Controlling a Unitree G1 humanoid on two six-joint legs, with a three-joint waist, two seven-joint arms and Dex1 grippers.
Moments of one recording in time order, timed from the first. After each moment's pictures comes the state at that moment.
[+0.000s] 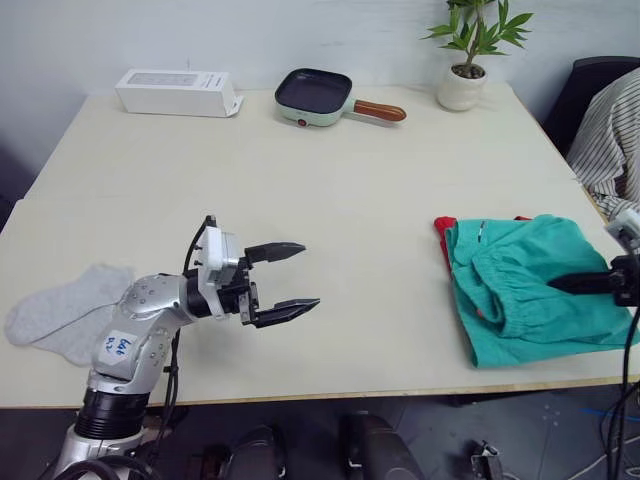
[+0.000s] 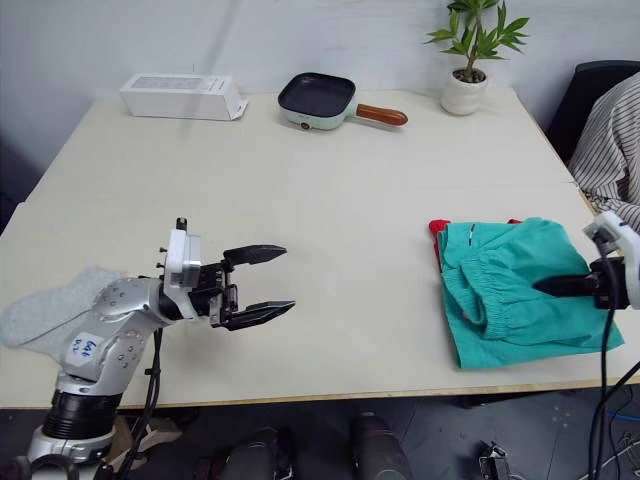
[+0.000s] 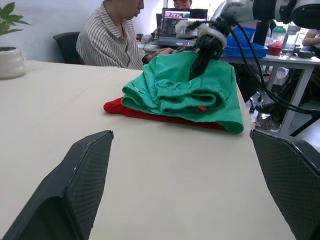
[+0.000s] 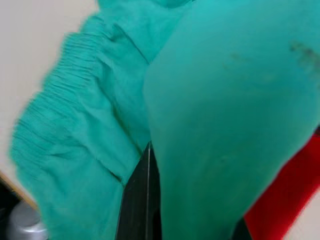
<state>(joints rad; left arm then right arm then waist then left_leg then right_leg) -0.28 0.56 0.07 -0.31 -0.61 0.37 -1.00 -0.80 -1.14 0.15 1.02 0.21 0.48 1.44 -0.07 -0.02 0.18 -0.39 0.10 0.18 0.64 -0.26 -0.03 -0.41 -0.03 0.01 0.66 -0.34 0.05</state>
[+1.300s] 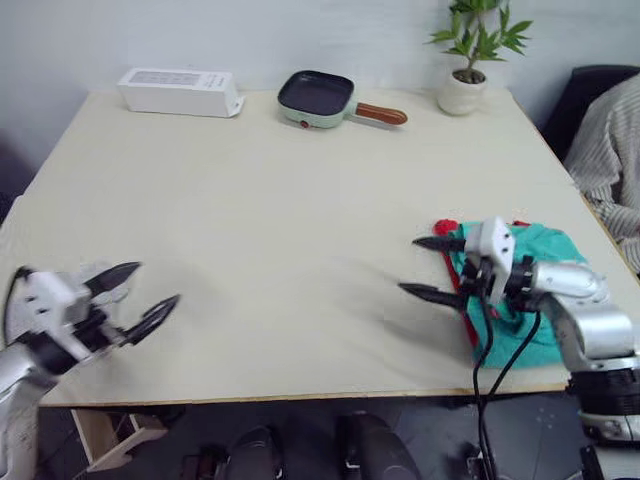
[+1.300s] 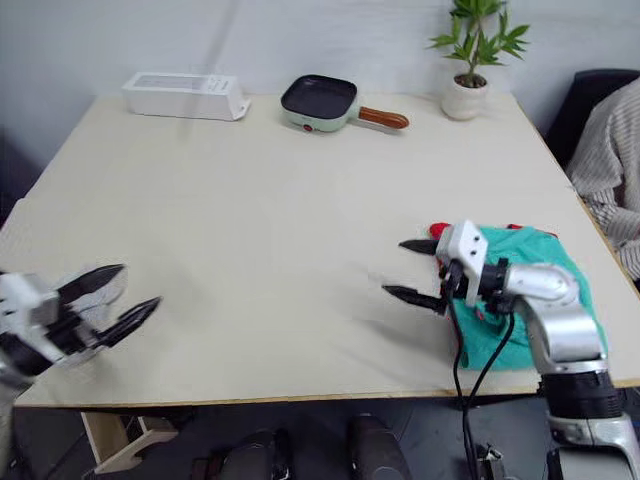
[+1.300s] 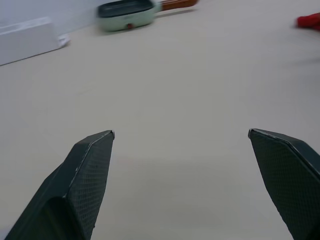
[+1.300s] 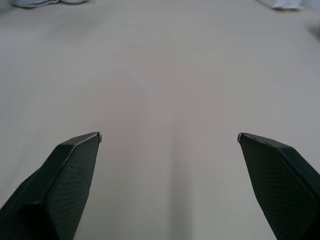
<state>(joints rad) 0.28 0.63 0.70 -0.27 -0.54 0.21 -0.82 -0.35 -0.66 -0.04 -0.05 0.38 0.23 1.12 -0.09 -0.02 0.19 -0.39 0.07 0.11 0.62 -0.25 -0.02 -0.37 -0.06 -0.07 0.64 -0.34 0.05</state>
